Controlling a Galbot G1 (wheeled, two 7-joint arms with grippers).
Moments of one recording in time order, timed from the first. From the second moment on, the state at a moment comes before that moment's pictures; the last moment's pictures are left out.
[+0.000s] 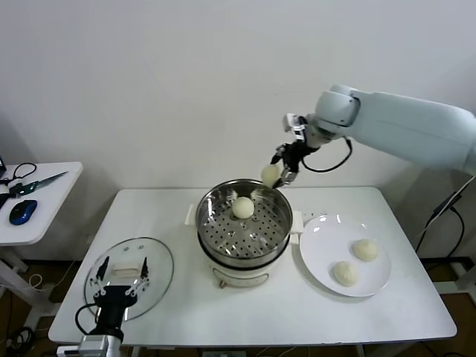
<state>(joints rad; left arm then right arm) 1.71 -1.50 -0.68 -2.10 0.06 -0.03 -0.03 0.79 1.12 -1.52 1.20 0.84 -0.34 -0.89</state>
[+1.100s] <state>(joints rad) 1.68 -1.47 -0.68 -2.08 0.06 -0.03 -0.03 0.59 1.35 -1.56 1.17 0.86 -0.40 -0.78</state>
